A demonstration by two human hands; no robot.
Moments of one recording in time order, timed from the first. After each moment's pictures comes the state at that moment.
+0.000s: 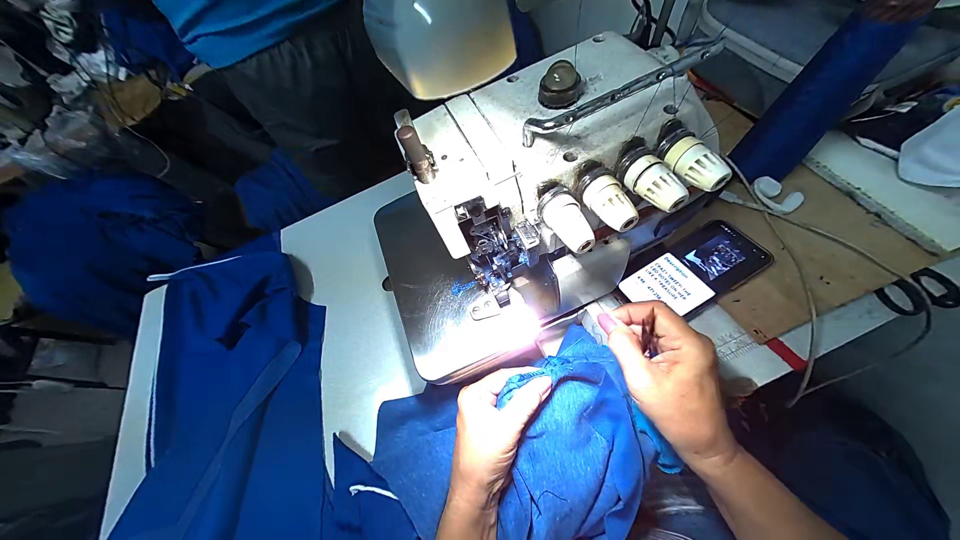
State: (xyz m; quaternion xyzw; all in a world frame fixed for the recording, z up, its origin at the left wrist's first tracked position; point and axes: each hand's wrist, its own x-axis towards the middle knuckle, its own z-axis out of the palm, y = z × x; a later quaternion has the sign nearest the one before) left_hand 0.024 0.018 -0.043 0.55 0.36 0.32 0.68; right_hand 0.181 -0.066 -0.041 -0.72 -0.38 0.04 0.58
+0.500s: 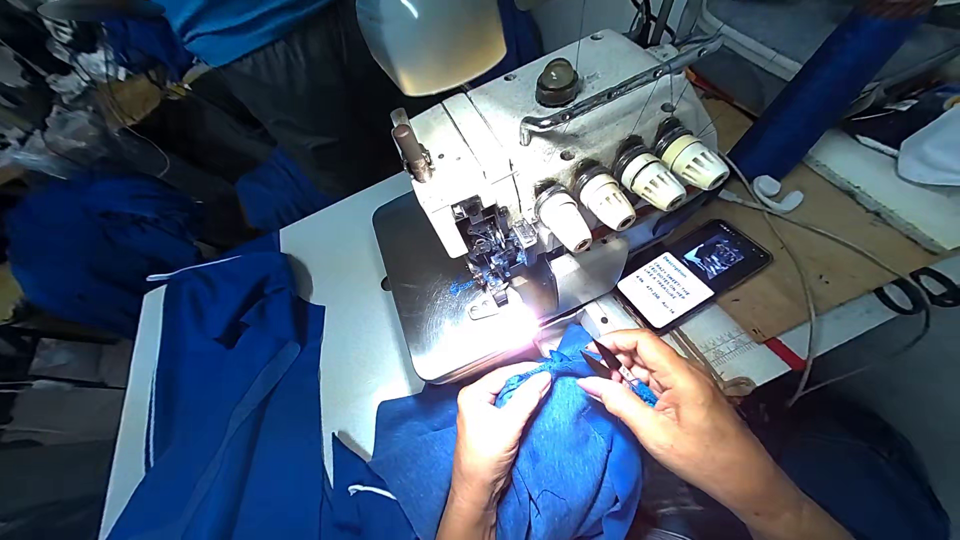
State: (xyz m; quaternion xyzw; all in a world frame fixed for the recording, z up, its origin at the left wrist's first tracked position) left_hand 0.025 0.016 -0.044 0.57 0.35 0.33 0.66; right_hand 0.176 -0.093 -0.033 -0.70 -0.44 0.18 0.53
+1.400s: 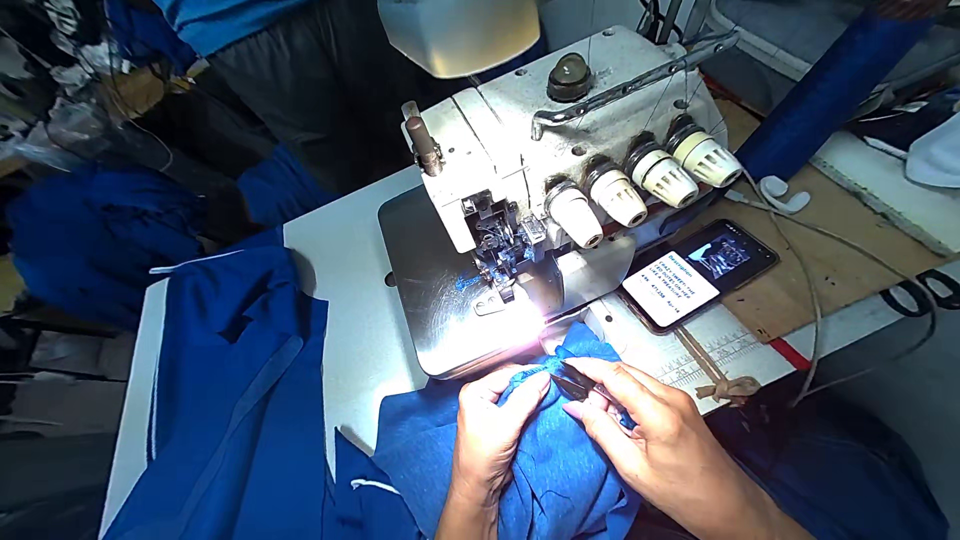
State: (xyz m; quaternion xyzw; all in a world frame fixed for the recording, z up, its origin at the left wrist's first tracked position) left_hand 0.022 0.019 -0.047 0.53 0.34 0.33 0.70; right_hand 0.152 -0.095 -0.041 -0.72 -0.53 0.07 0.45
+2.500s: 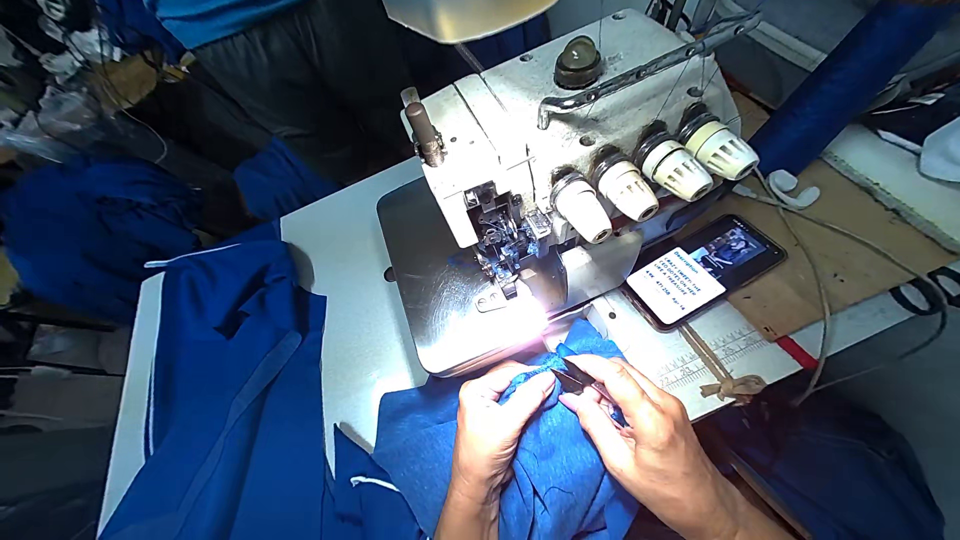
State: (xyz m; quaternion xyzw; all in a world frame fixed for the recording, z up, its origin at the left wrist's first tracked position) left_hand 0.020 0.020 -0.049 0.54 0.32 0.33 0.70; right_hand 0.142 -0.090 -0.057 -0.71 -0.51 0.04 0.48
